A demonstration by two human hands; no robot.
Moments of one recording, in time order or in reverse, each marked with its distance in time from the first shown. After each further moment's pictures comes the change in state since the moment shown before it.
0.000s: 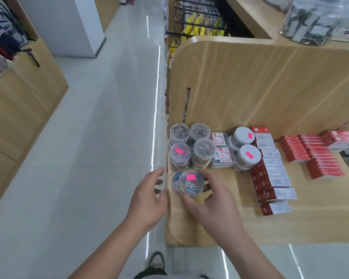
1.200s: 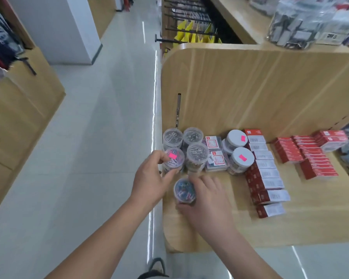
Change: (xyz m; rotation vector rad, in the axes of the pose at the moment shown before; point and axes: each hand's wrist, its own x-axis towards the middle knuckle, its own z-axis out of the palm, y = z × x) left_hand 0.056 0.043 0.006 0.054 0.064 0.093; right_hand 0.014 0.007 0.004 -0.522 0.018 -0.155
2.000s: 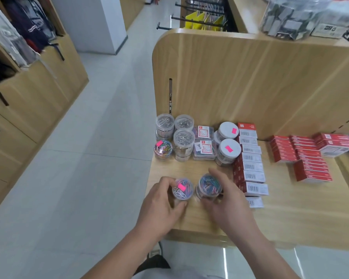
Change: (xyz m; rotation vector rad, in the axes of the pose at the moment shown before) left_hand -0.120 0.036 0.067 0.078 -0.069 -0.129; right_hand -0.031 0.098 -0.055 0.349 -0.184 0.123
